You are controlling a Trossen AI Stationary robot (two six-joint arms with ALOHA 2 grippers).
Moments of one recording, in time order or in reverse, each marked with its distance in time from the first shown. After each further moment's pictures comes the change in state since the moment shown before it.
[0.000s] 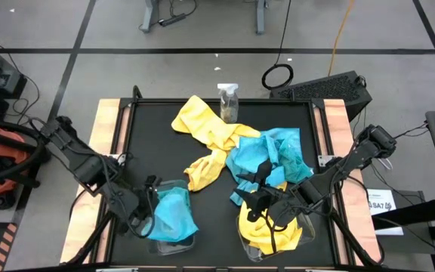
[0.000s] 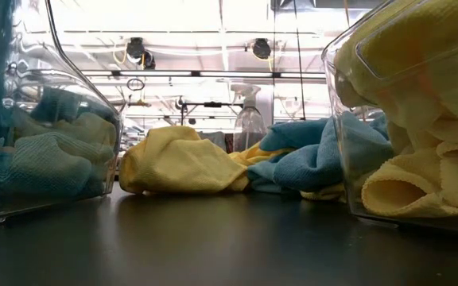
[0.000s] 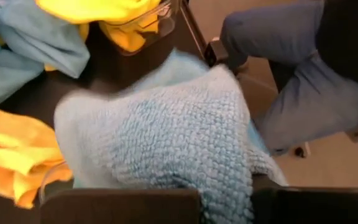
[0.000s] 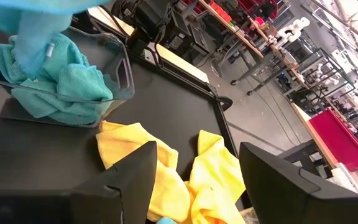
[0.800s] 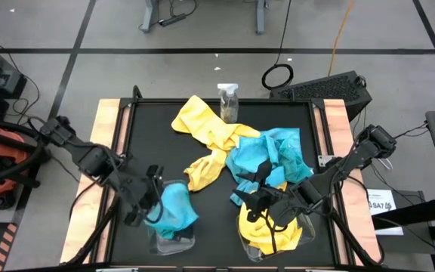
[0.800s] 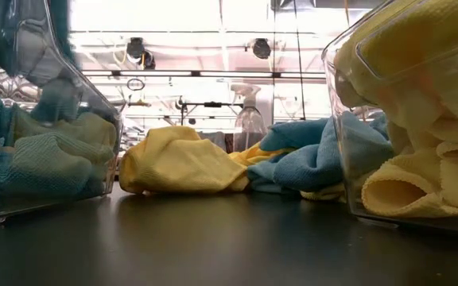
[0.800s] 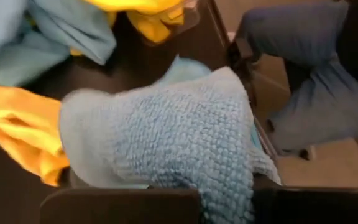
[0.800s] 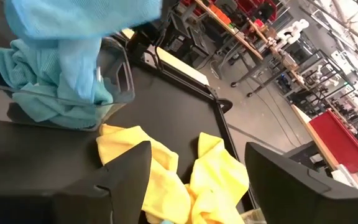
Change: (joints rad) left arm 0.104 0.001 0.055 -0.098 0.035 0.004; right arm 0.002 0.000 0.000 0.016 0.000 -0.008
